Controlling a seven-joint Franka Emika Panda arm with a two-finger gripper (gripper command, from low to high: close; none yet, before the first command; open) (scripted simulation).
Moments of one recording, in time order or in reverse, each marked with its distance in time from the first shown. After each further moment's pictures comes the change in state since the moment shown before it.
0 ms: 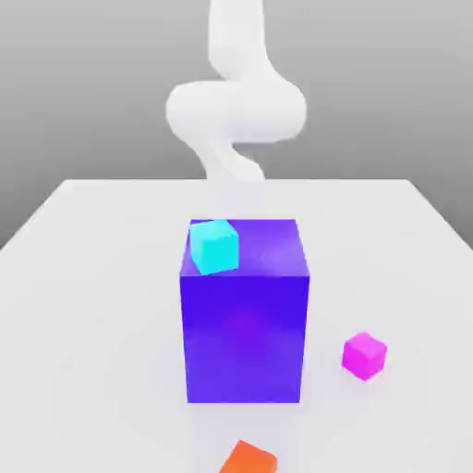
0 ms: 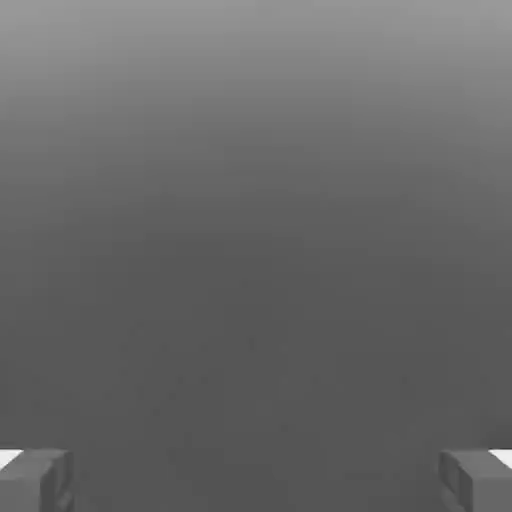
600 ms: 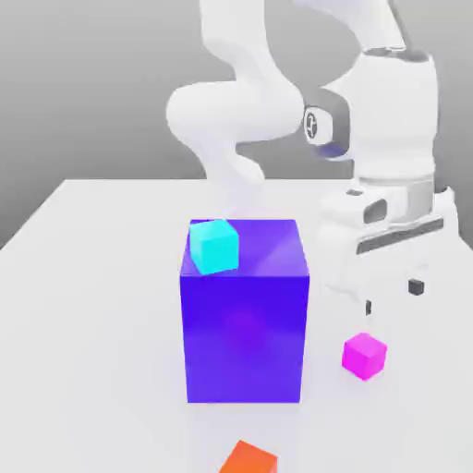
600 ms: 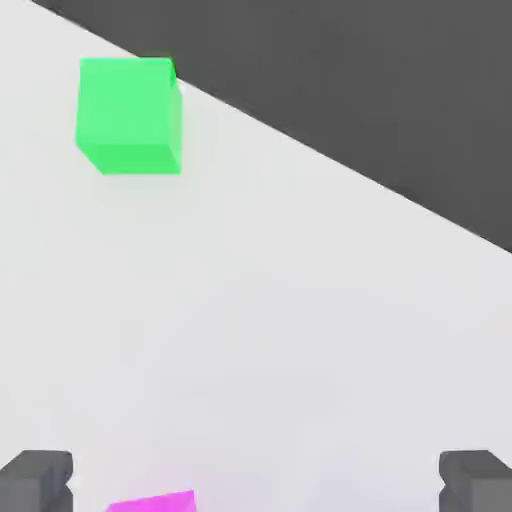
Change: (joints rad) arm 0.289 0.670 0.206 -0.427 0.013 0.454 -0.084
